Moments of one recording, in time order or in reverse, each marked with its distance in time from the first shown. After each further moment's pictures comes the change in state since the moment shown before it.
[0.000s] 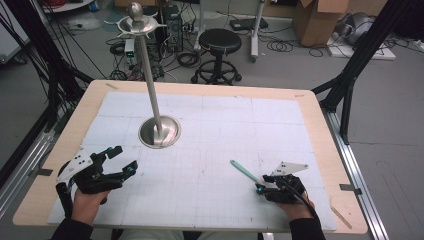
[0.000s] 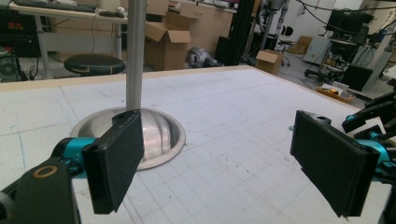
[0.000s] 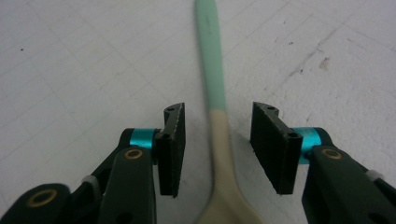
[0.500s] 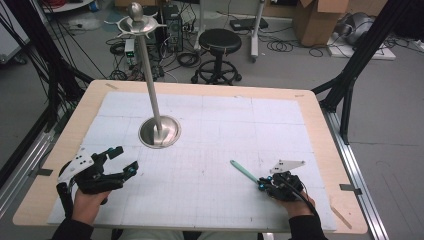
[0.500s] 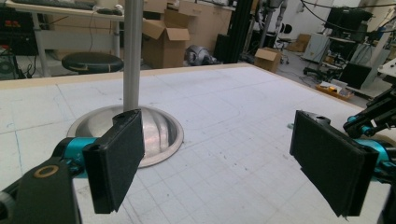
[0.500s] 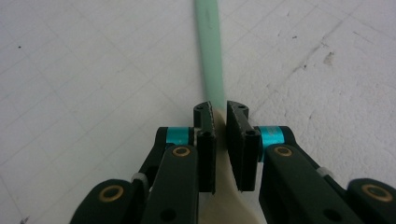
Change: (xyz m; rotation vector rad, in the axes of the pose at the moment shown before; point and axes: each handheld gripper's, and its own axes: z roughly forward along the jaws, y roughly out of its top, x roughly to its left) left arm -0.001 -0.001 0.001 0.009 -0.007 -0.002; right arm 0.001 0.008 0.000 0.068 0.003 0.013
